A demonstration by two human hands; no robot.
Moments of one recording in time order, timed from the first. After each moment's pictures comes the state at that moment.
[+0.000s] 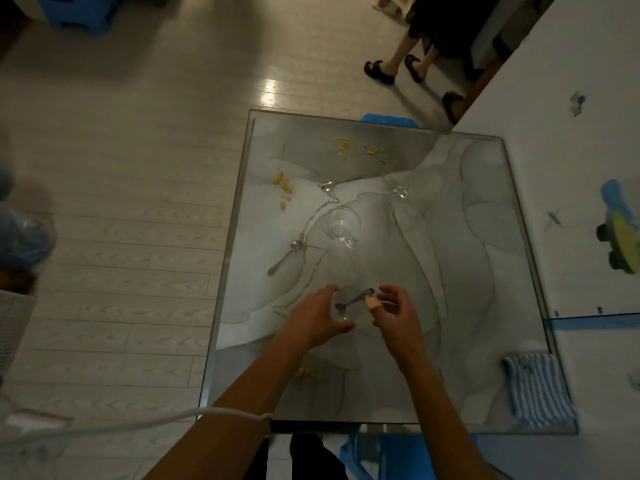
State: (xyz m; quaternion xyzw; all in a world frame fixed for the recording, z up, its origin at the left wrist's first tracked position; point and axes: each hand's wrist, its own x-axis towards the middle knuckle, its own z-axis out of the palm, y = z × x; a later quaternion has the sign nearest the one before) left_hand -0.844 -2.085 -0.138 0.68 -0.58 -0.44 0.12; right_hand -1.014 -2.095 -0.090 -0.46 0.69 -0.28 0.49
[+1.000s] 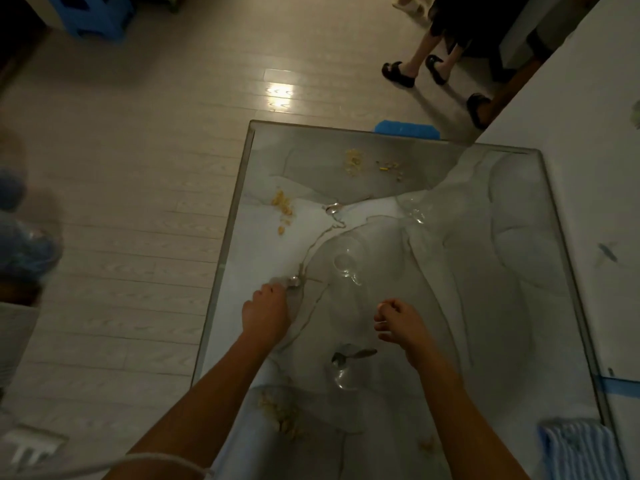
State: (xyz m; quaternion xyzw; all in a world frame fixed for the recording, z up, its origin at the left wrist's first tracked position) left_hand -0.768 -2.161 -0.202 0.80 -0.55 -0.21 -0.09; right_hand -1.014 -2.217 -0.153 -0.36 0.69 -0.15 0.61
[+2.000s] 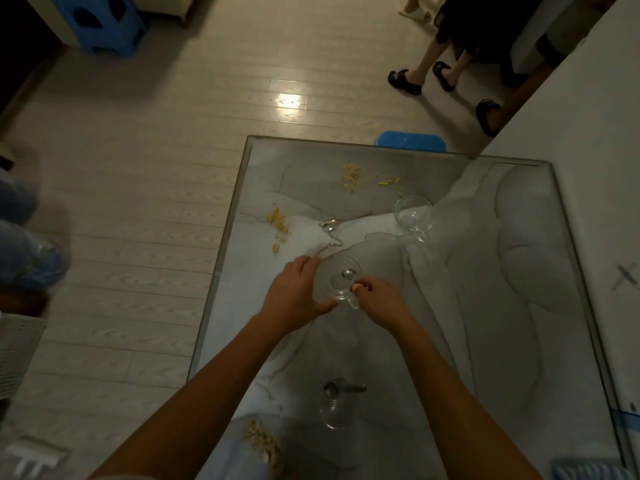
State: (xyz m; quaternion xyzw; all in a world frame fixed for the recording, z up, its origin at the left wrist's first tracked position) left_hand -0.792 -2.243 -0.166 0.71 -0.65 -0.25 0.11; right_hand -0.975 -2.298 -0.148 -0.62 0.62 -0.03 0.47
